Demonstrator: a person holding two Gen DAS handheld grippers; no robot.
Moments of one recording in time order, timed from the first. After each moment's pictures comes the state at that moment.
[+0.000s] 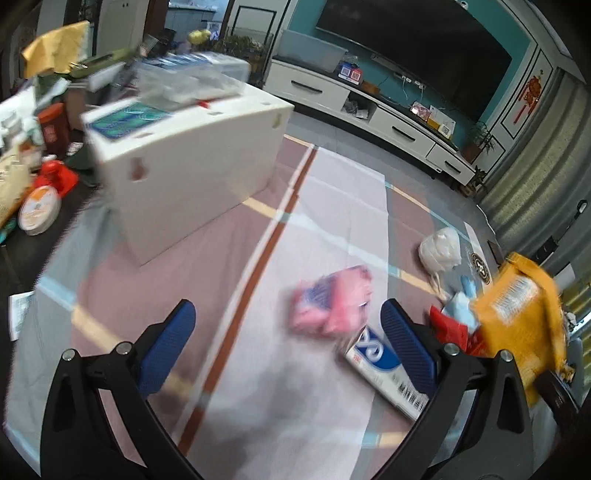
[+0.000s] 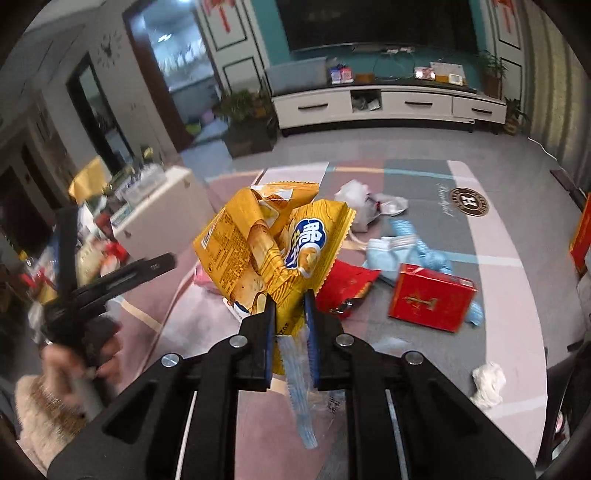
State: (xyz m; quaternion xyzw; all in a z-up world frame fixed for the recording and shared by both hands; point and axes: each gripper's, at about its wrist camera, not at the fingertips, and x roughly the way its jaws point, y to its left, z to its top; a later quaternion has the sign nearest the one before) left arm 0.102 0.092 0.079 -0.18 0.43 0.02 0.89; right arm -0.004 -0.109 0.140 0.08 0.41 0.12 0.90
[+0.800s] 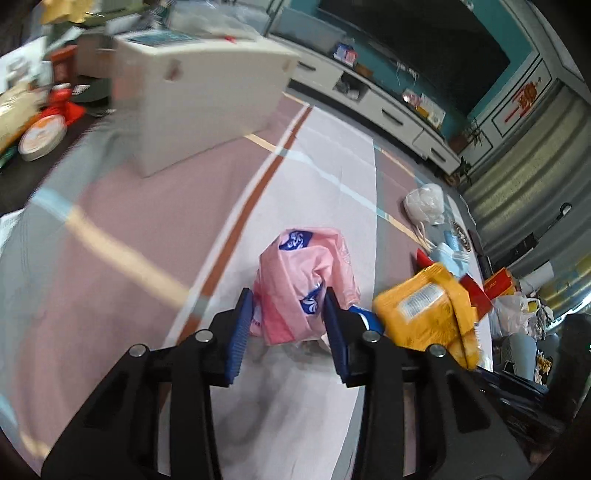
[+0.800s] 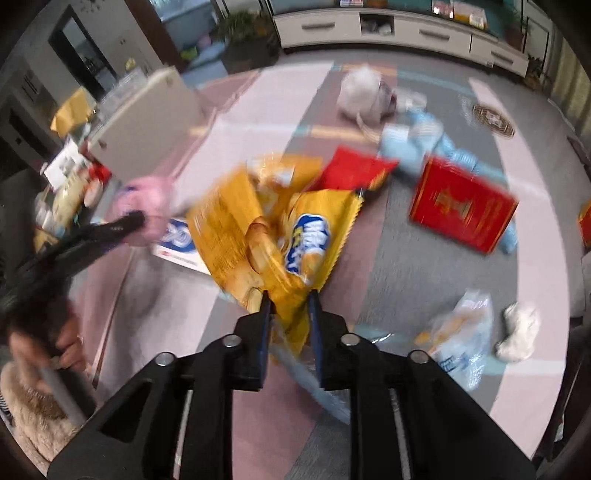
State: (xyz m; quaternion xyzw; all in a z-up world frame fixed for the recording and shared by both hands) left arm 0.024 0.094 0.057 -0.23 0.45 -0.01 0.87; right arm -0.003 -0.091 0.065 0.04 0.57 0.13 0.81
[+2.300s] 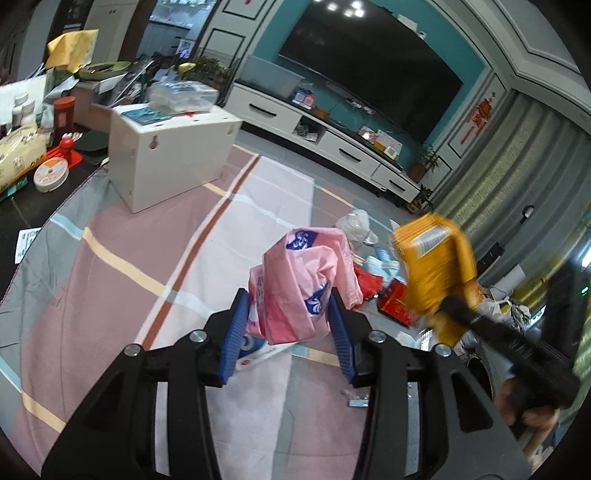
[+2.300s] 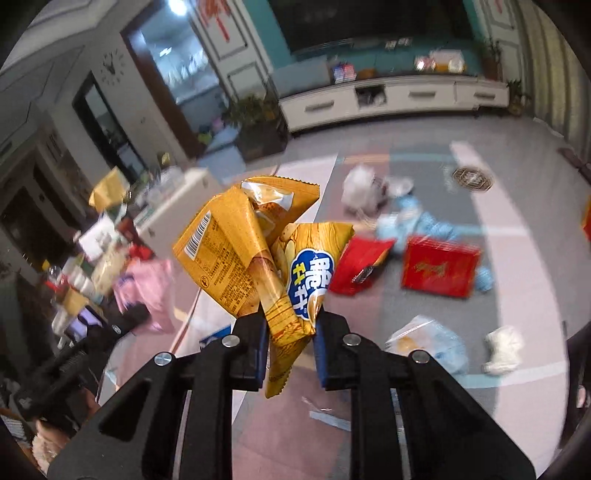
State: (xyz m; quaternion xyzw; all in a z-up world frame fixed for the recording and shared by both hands) left arm -0.040 0.065 0.118 -0.22 0.35 -0.06 0.91; right arm -0.042 -0.120 0.149 0.12 0.40 0.13 0.90
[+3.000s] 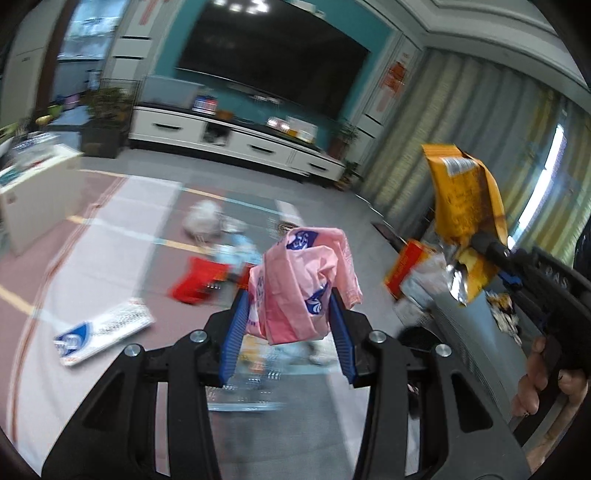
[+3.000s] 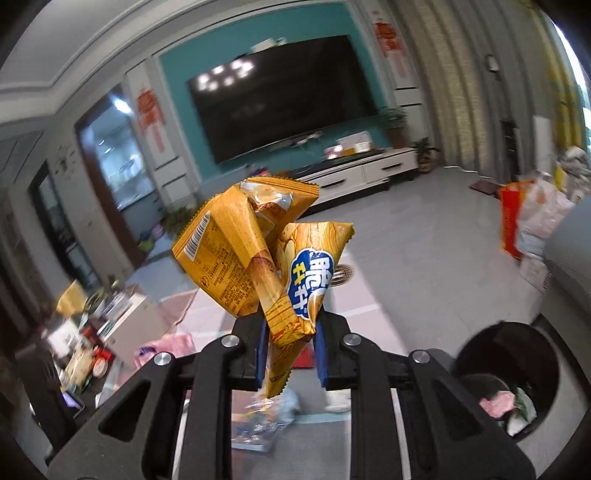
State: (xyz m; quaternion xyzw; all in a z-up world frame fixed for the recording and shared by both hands) left arm -0.049 -0.122 0.164 -0.14 0.32 -0.21 0.92; right arm -0.137 -0.276 0.236 0.16 0.23 -0.04 0.96
